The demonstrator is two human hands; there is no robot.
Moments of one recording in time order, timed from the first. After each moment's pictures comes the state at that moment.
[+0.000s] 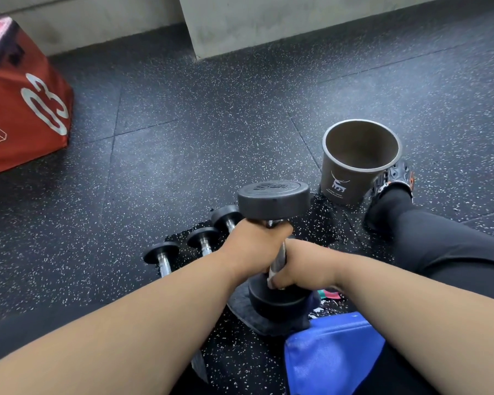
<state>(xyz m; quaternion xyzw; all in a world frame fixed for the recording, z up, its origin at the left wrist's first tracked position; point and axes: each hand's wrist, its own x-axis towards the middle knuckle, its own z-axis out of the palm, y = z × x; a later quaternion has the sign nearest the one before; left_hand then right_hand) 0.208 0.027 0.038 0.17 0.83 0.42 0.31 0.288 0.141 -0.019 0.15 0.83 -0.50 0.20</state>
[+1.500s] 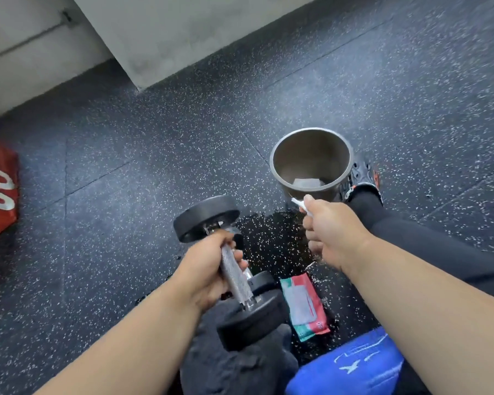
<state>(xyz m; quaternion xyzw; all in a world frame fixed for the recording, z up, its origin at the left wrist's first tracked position) 0.144 0.144 0.020 -0.13 0.70 0.52 0.48 0.269 0.318 -0.006 0.48 0.40 -0.78 -0.12</state>
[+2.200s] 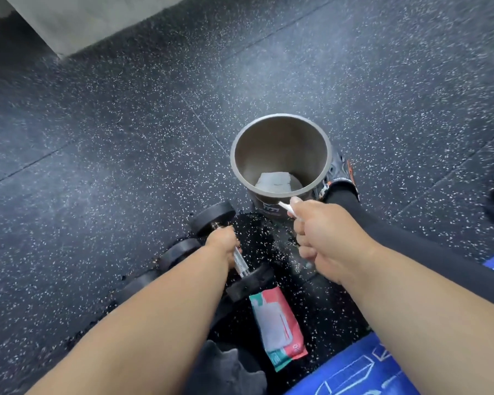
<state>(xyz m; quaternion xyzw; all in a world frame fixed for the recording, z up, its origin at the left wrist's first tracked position) 0.068 0.300 -0.226 -0.18 0.74 0.45 0.45 0.252 0.380 -0.052 0.52 0.41 -0.74 -0.09</state>
